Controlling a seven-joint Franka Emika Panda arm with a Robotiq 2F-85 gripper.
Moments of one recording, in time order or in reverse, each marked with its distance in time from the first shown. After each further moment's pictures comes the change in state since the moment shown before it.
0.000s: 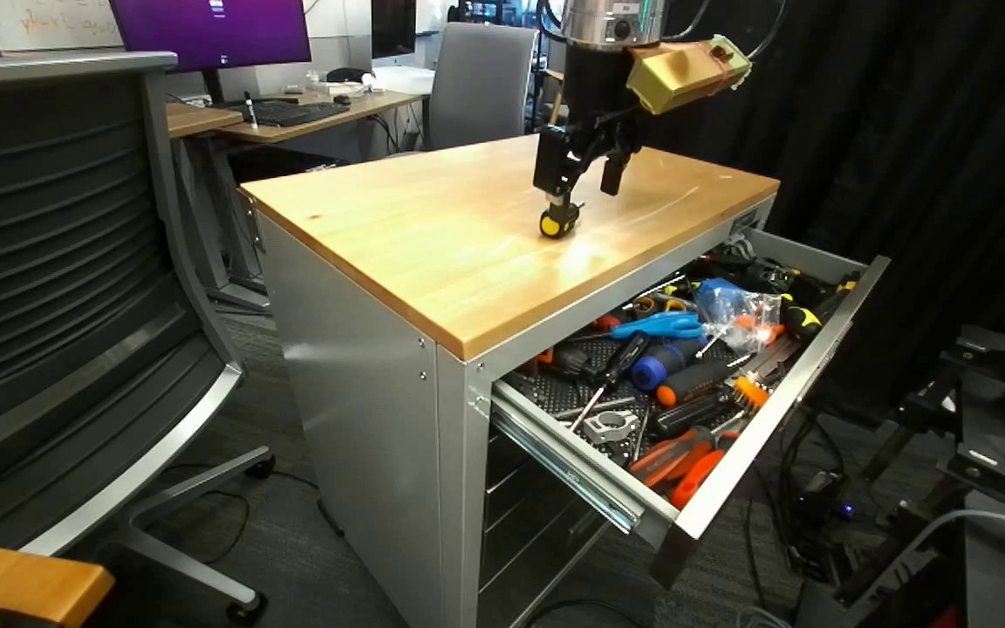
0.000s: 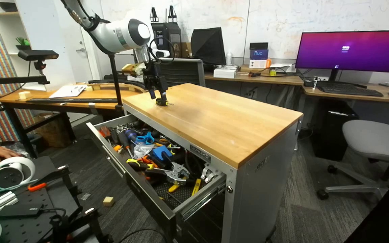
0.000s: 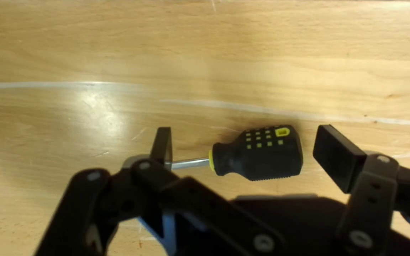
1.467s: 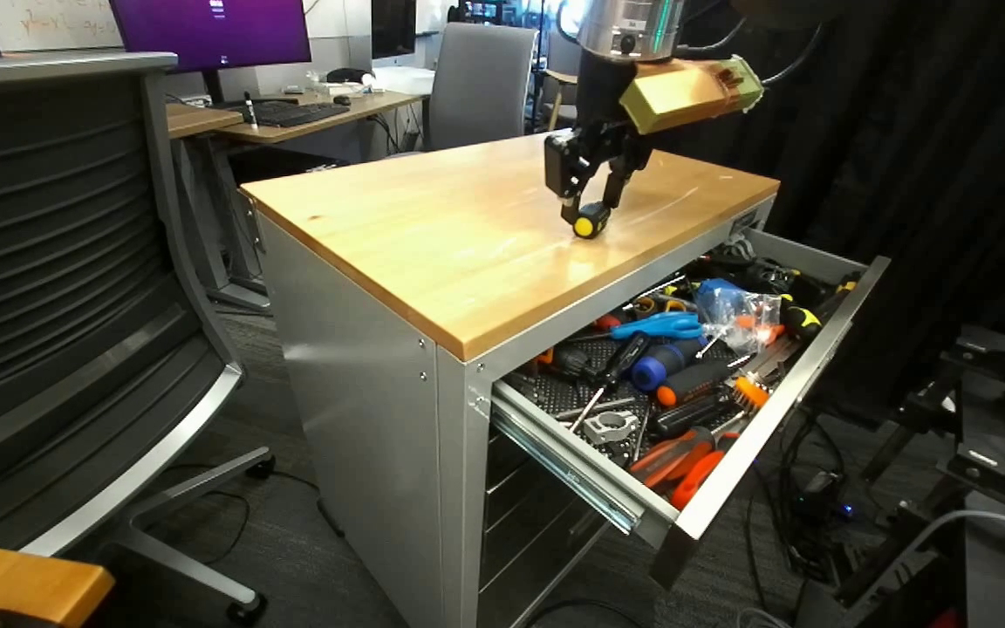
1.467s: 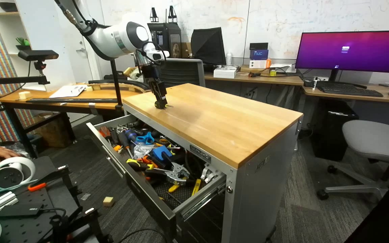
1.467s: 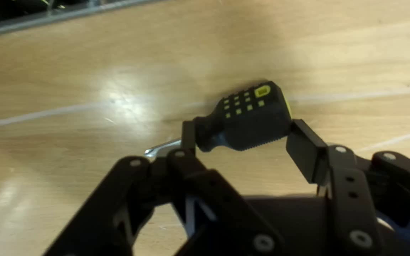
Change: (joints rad) arm 0.085 -0.035 -0.111 -0.085 -0.059 0.100 0.232
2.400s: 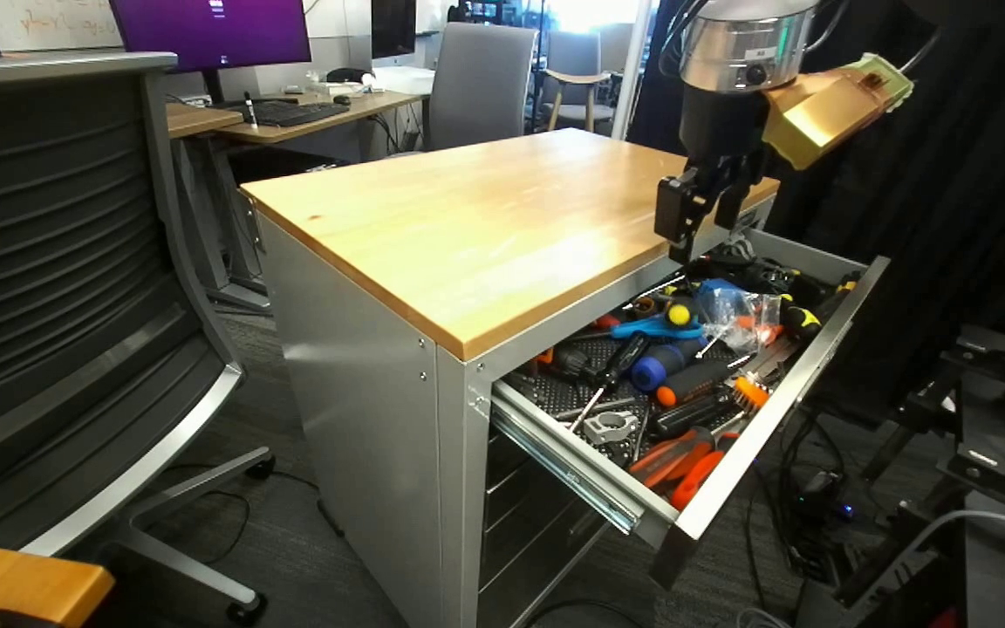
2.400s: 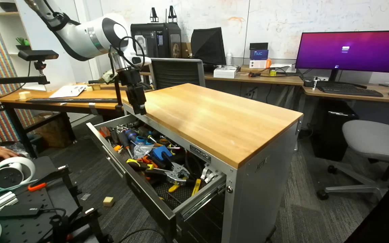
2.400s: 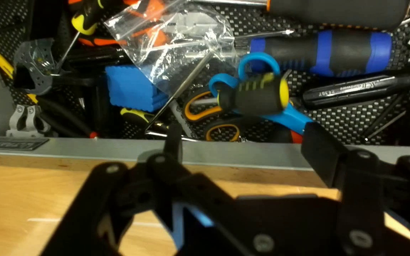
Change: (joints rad) arm -0.010 -0.194 0.057 -0.283 -0.054 -0.123 0.004
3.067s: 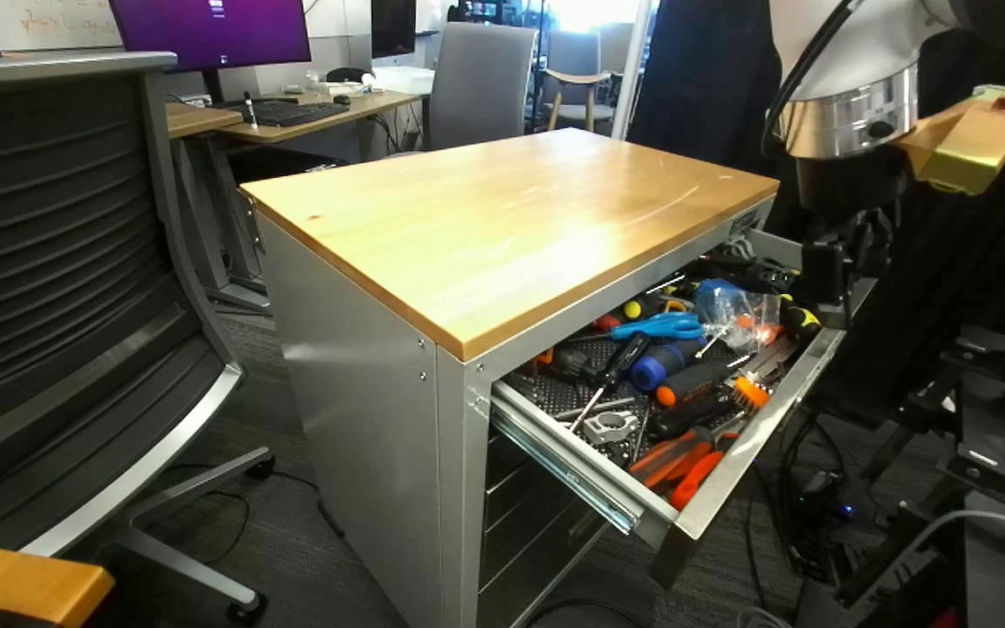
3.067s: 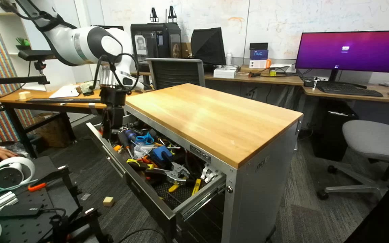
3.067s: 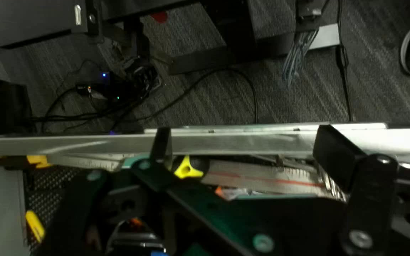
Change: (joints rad) arm -0.108 -0.088 0.036 -0.218 0.243 -0.180 -0.288
